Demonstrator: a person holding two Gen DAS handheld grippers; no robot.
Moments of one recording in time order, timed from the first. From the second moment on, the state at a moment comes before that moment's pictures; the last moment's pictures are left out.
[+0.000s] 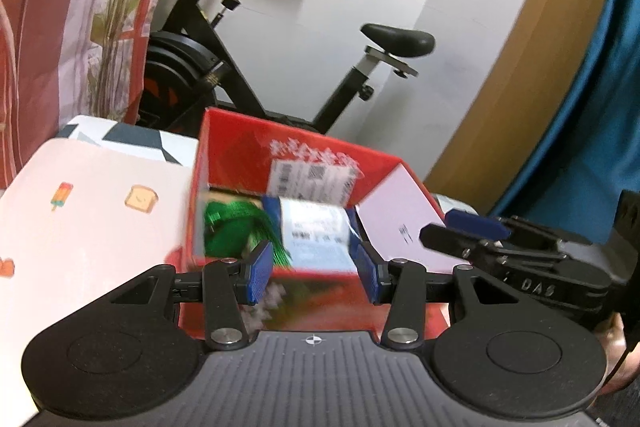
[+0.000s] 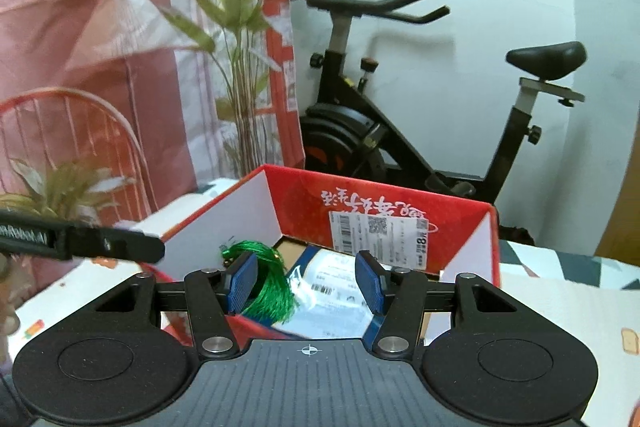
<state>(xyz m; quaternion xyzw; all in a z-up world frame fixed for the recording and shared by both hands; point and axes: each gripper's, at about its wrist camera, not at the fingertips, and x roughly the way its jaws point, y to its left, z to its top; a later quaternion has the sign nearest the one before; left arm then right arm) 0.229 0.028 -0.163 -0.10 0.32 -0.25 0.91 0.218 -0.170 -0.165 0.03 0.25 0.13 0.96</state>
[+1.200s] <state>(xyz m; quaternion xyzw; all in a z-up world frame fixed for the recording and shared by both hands) 0.155 0.005 -0.236 -0.12 0.39 -0.26 0.87 0.075 -0.196 -0.265 -0.04 0.32 0.04 0.94</state>
